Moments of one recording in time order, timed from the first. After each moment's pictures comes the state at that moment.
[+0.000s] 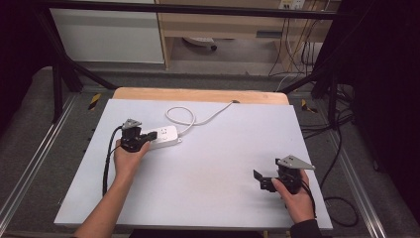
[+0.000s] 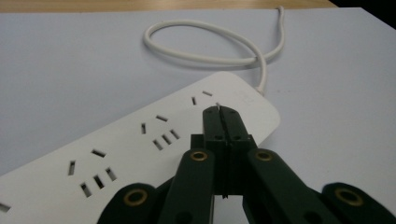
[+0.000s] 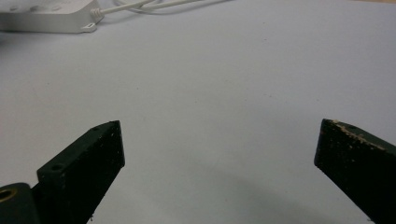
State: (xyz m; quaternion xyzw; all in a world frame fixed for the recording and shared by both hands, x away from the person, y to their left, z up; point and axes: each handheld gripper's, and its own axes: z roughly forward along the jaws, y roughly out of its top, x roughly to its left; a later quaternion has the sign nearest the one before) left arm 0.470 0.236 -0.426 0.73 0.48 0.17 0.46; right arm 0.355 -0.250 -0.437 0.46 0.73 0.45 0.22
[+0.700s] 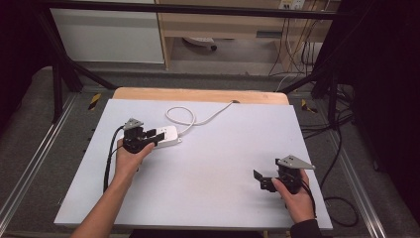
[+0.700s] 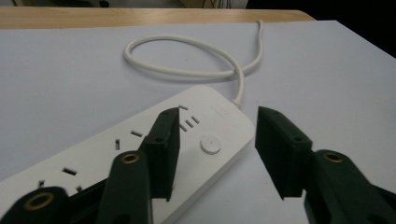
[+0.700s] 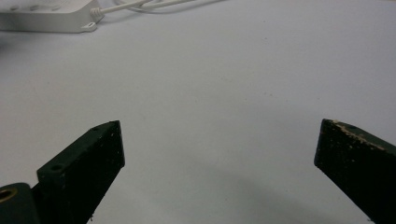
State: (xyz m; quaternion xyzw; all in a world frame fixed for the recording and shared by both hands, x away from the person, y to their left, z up) left arm 0.466 0.229 -0.421 0.72 0.47 0.16 0.48; right arm 0.355 -0.250 -0.437 0.46 0.73 0.45 0.22
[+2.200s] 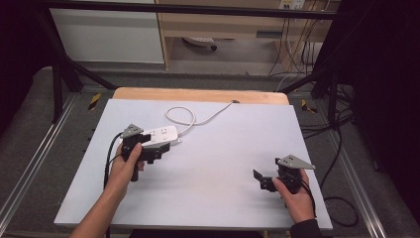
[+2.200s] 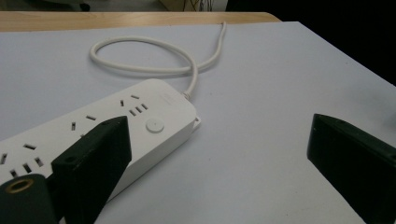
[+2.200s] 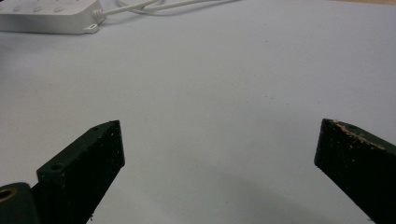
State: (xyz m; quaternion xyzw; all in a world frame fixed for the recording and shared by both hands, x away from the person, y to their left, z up) left arm 0.424 0.220 -0.401 0.73 0.45 0.15 0.50; right arm 0.355 -0.249 -0.436 0.46 0.73 0.45 0.22
